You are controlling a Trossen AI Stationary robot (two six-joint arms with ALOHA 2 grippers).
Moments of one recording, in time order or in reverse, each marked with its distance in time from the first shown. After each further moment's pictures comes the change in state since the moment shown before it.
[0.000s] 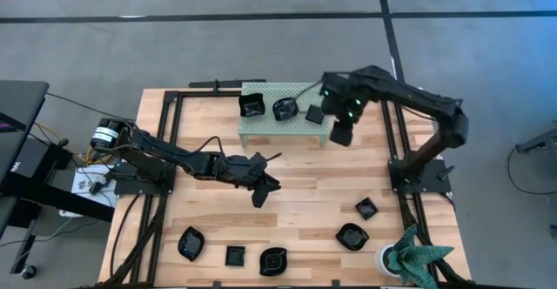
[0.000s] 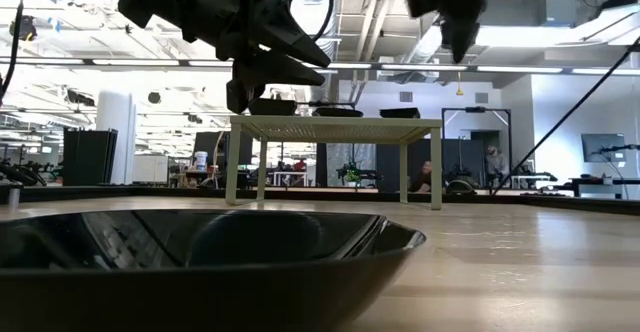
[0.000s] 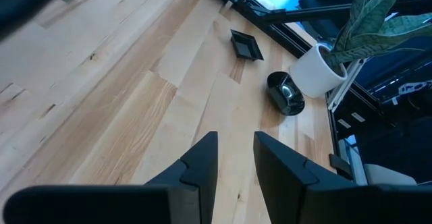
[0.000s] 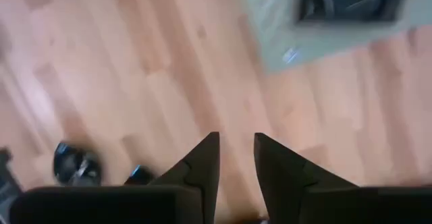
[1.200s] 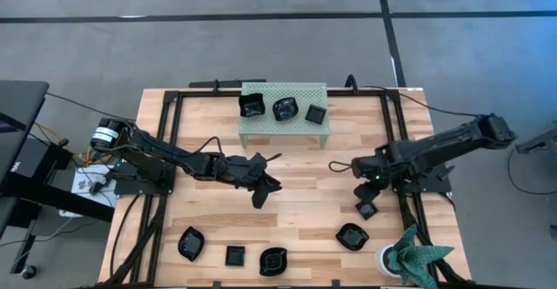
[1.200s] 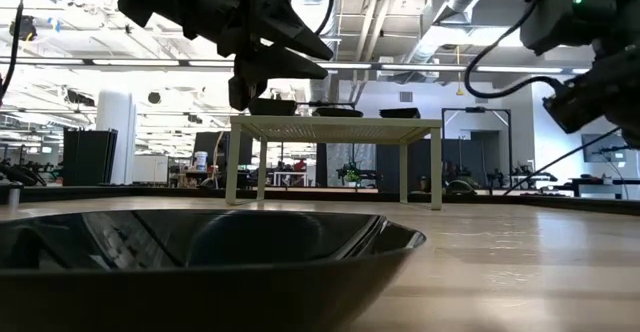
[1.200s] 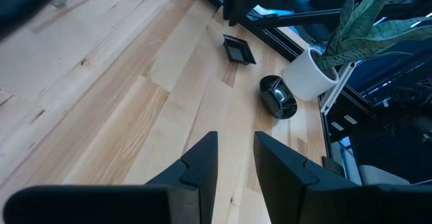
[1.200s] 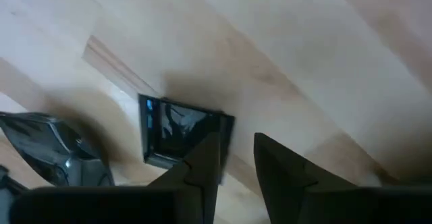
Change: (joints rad) left arm -0.007 0.000 0.000 0.026 0.000 0.000; right arm 0.523 -0.516 -1.137 0.609 -0.174 1.040
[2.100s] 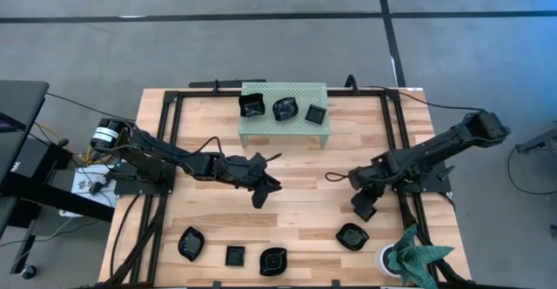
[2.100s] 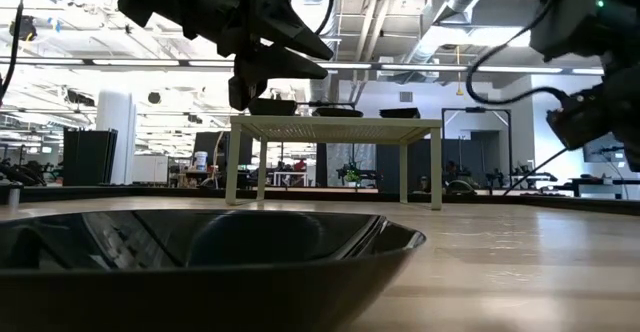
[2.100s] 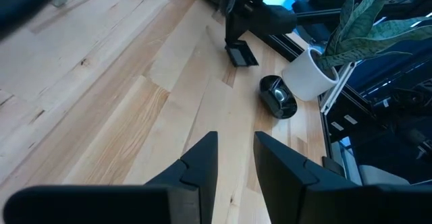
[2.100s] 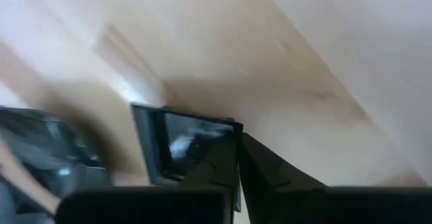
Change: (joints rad) left arm 0.000 0.000 0.000 0.000 0.000 0.000; right arm 0.112 0.091 -0.068 0.228 0.009 0.045
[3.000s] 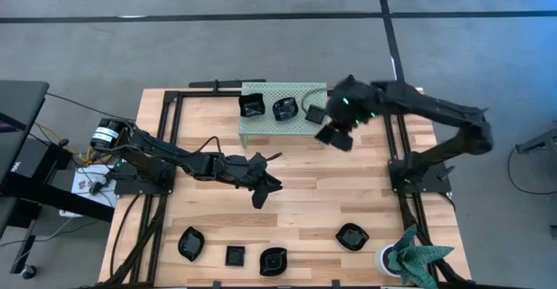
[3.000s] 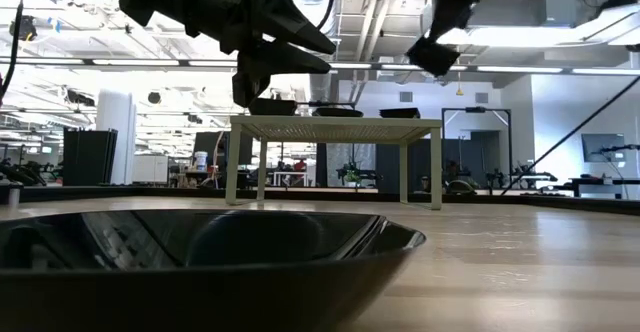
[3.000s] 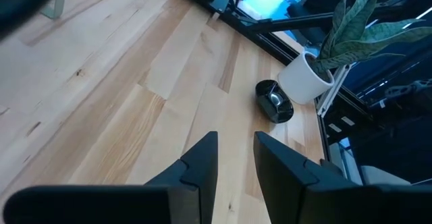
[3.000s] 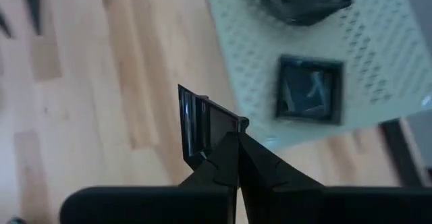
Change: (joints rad) left arm 0.001 0.000 0.000 0.026 0.000 0.026; right arm -0.538 0.202 1.003 -0.447 0.280 -1.092
